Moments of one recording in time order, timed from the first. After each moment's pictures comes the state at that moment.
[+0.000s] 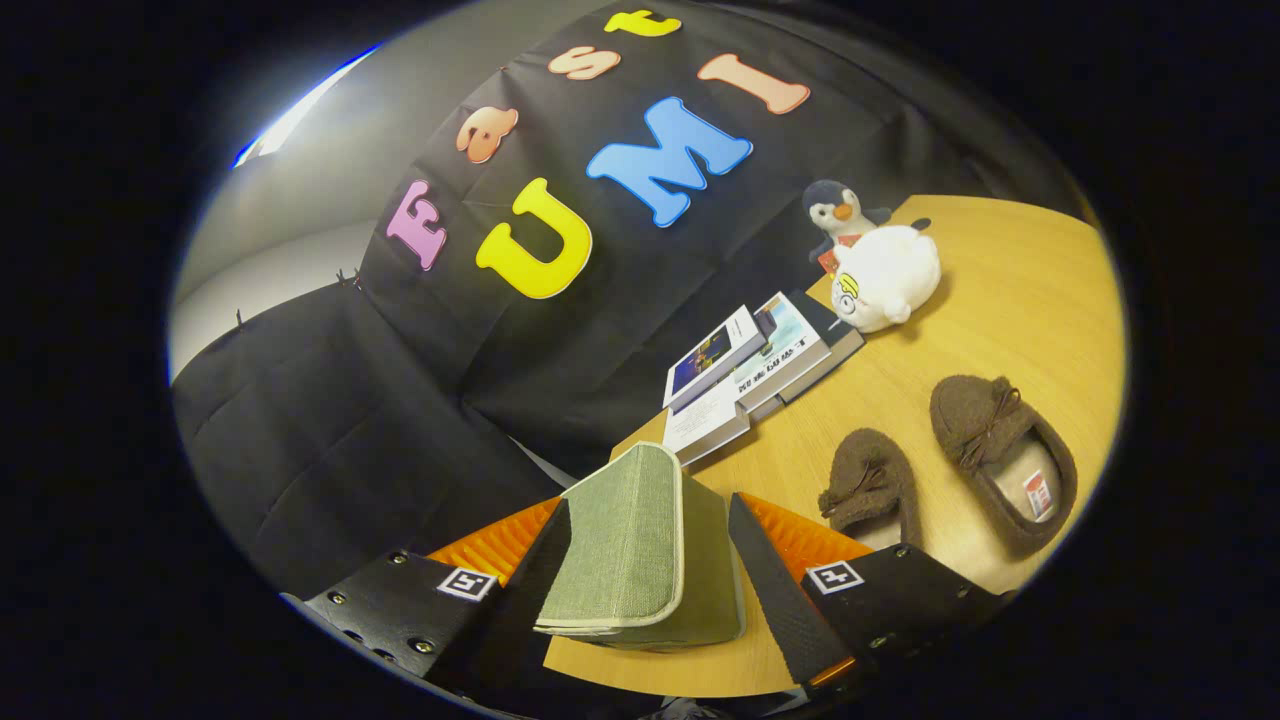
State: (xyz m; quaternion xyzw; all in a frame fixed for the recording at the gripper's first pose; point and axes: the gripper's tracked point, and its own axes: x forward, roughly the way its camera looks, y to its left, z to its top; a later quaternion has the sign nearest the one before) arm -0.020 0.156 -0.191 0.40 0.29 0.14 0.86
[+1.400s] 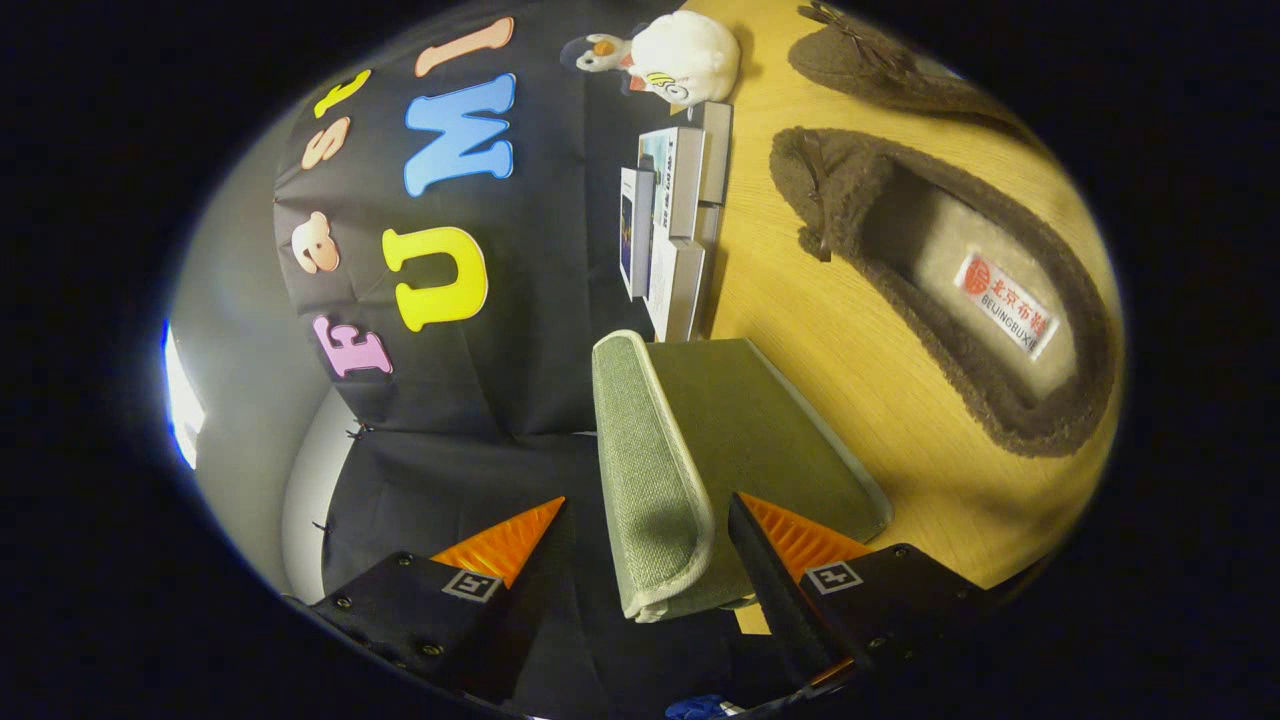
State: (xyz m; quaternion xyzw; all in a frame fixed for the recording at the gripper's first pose) arm -0.032 0.240 -0.265 0.67 0.38 0.14 0.62
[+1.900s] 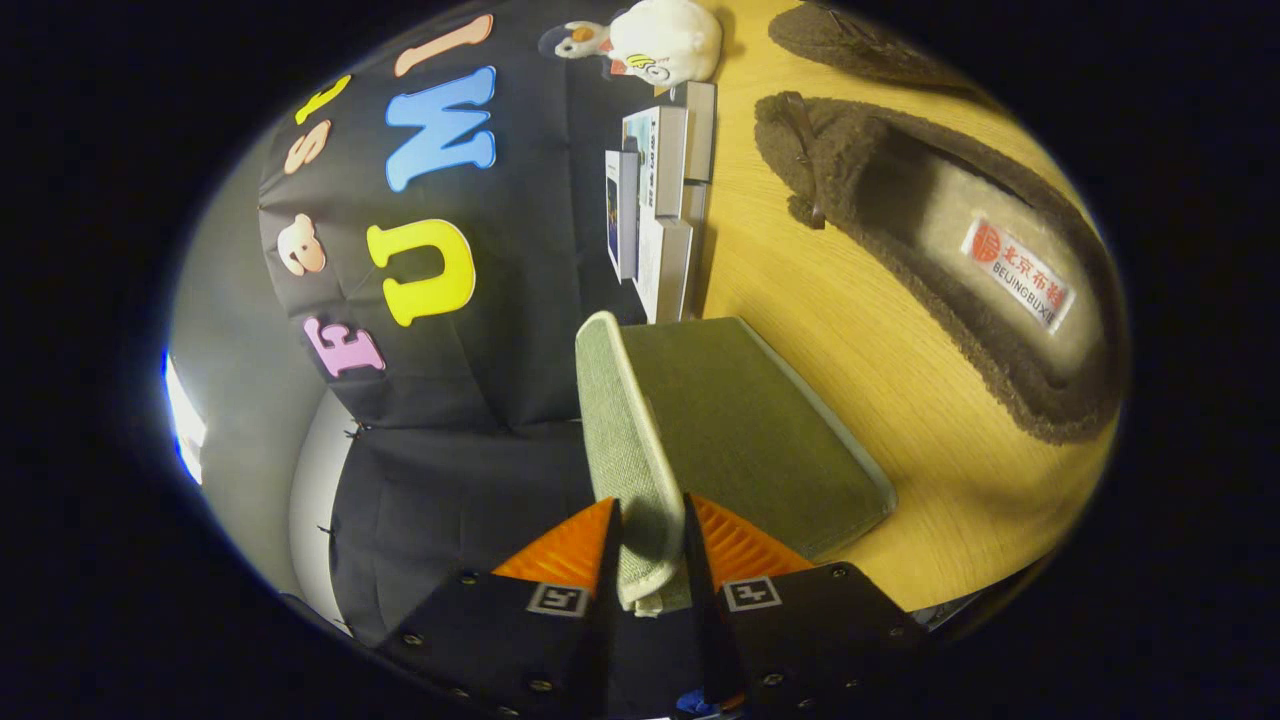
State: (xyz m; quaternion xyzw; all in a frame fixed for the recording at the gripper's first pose) arm -0.022 0.240 -0.277 0.69 0.39 0.13 0.60
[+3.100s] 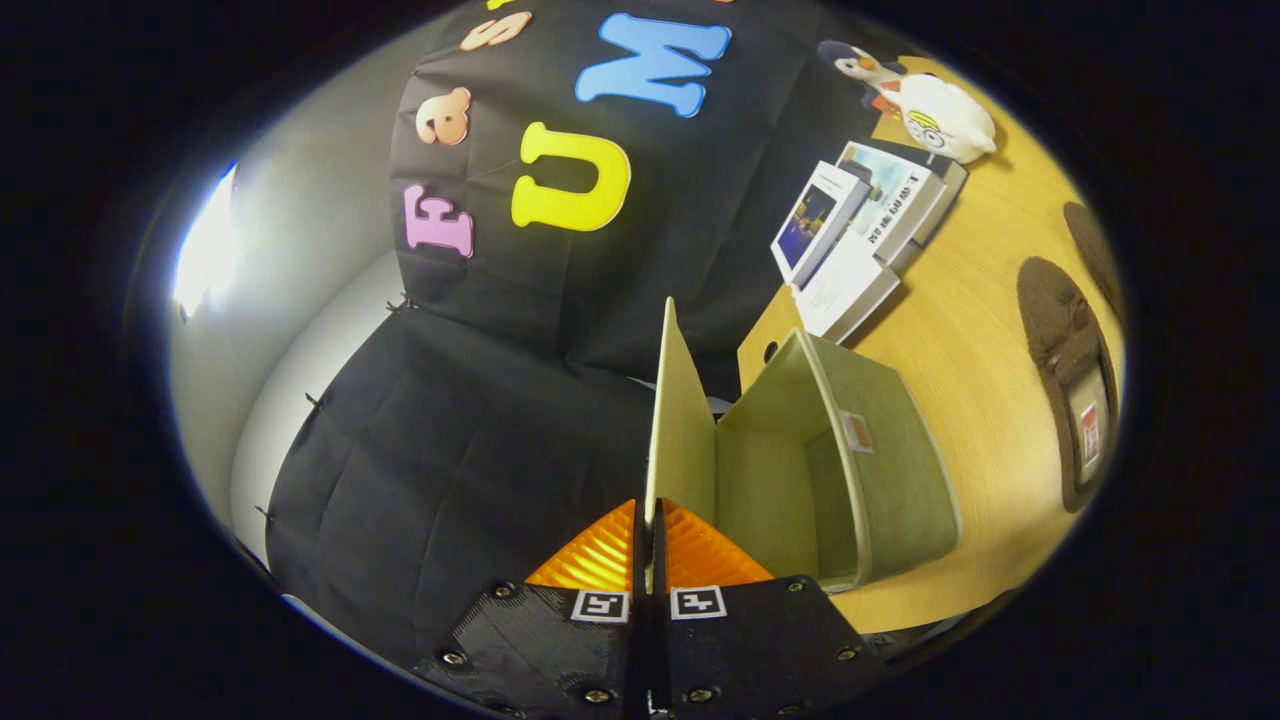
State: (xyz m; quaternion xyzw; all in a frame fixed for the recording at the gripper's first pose) arm -0.006 0.288 -0.124 0.52 0.35 0.29 0.72
